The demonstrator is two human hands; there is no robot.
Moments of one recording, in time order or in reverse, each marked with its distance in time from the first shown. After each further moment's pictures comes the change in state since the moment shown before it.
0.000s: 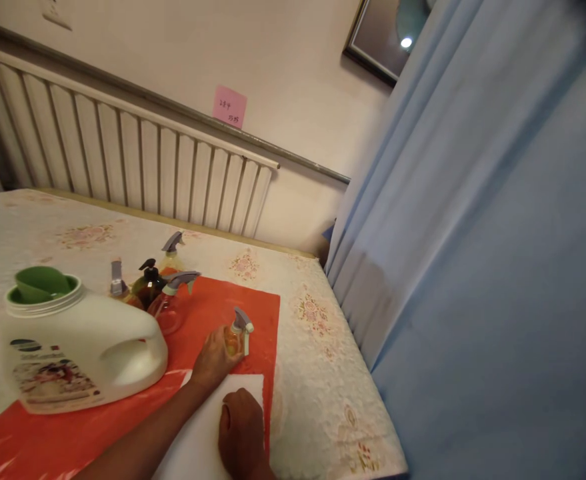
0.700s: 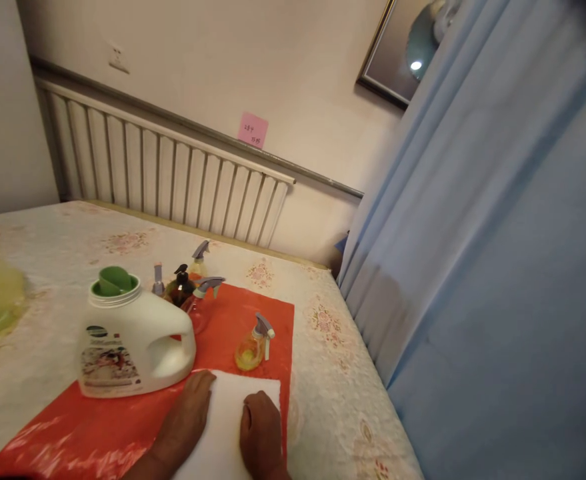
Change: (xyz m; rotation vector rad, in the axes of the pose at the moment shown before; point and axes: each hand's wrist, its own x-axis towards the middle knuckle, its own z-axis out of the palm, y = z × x) left_hand -0.103 -0.079 -0.046 0.169 0.035 0.170; right_hand -0.001 -0.006 -0.005 0.032 0.039 0.001
